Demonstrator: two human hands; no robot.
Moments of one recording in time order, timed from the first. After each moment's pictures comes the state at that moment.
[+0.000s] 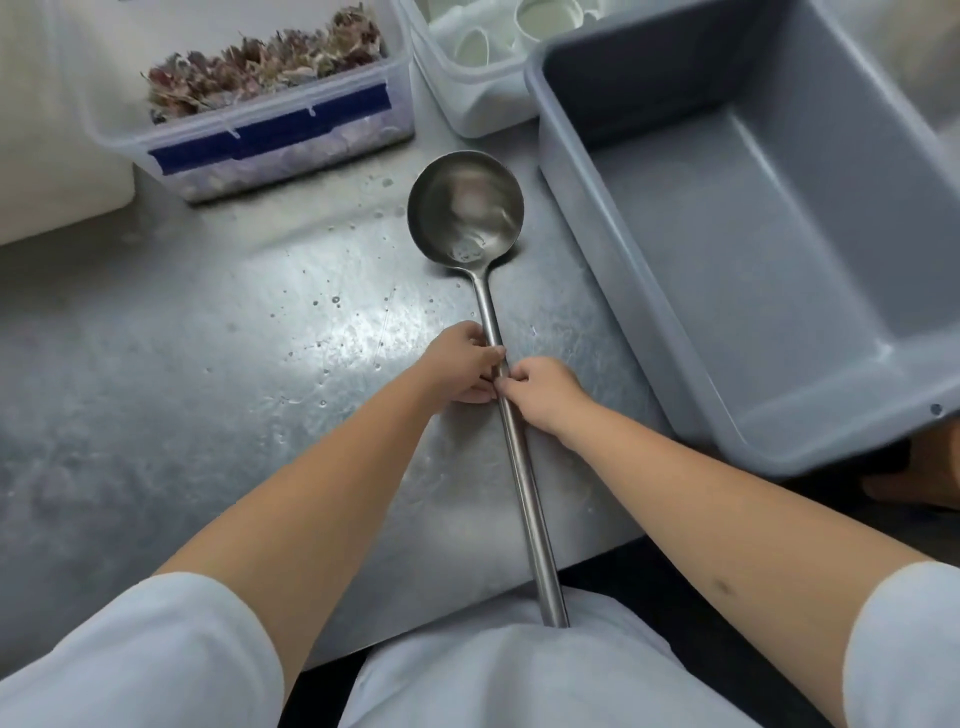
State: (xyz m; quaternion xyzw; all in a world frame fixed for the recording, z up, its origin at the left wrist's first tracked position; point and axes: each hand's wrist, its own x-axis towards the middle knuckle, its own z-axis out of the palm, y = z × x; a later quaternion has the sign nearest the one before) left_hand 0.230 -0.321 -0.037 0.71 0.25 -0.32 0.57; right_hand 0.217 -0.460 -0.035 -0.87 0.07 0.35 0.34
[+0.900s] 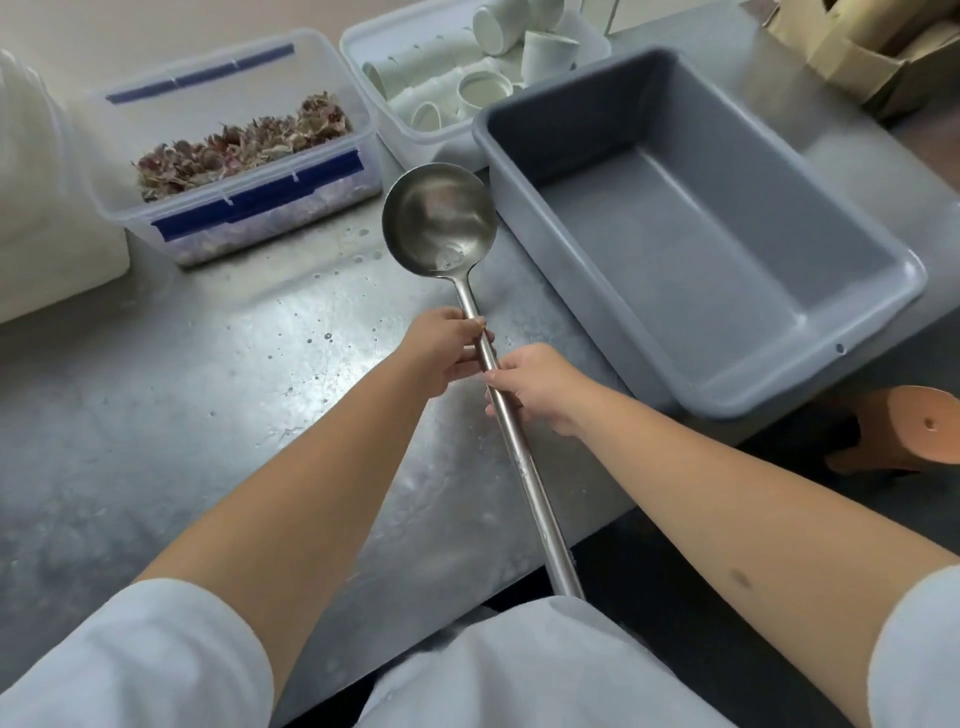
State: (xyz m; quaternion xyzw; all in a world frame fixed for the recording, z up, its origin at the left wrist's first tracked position) left_hand 0.234 -0.316 0.022 0.62 0.24 -0.26 0.70; right_hand 0.193 -0.457 0.037 -0.75 0.16 0.34 0.55
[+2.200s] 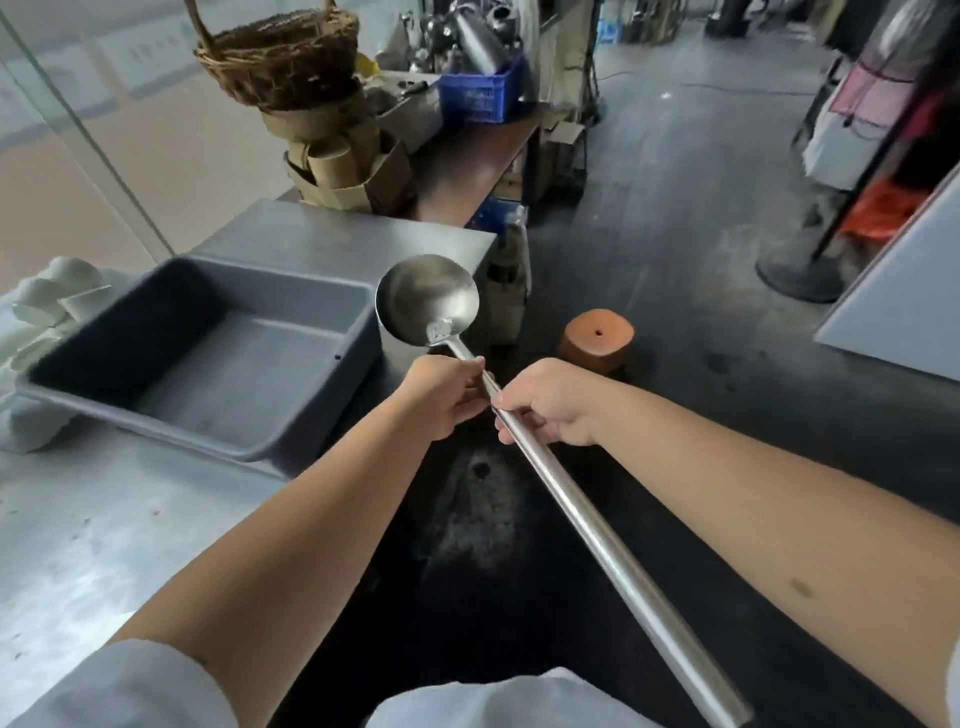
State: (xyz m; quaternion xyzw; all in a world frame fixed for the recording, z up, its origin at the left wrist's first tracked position) left_hand 0.003 -0.767 0.148 0.68 0.01 -0.42 0.60; right_hand -0.119 -0.850 0.184 -0.65 0.34 0.09 0.67
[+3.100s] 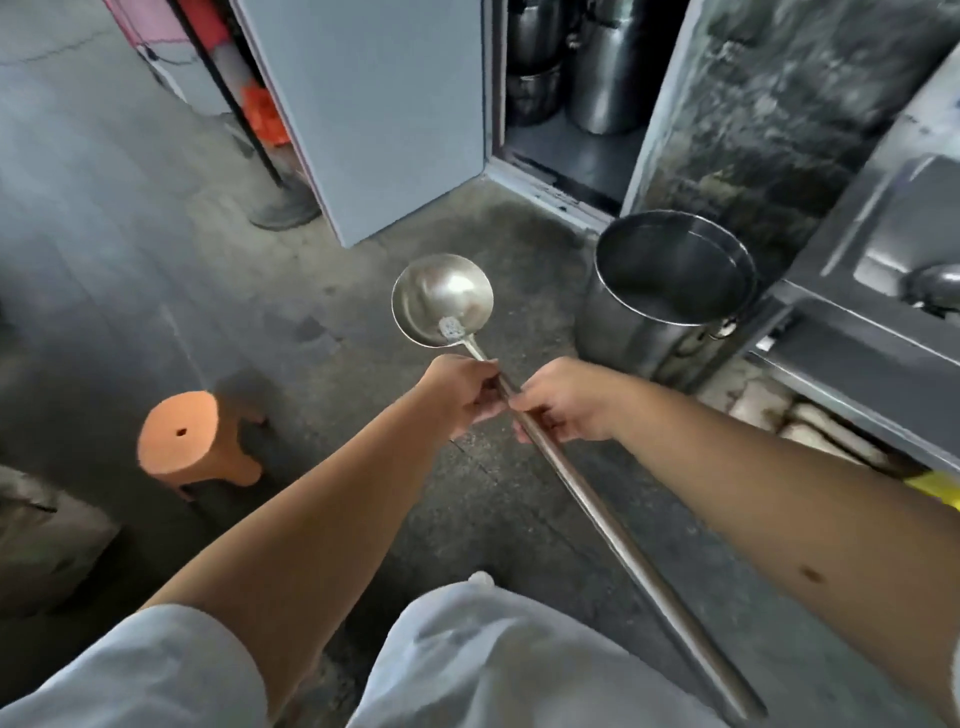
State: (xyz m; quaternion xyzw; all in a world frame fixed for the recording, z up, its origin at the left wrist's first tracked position) left_hand -0.429 -1.158 0.071 0.60 -0.32 -0.71 0.18; right_hand -0.556 -1.082 0.111 -0.31 0.65 -0.23 0.65
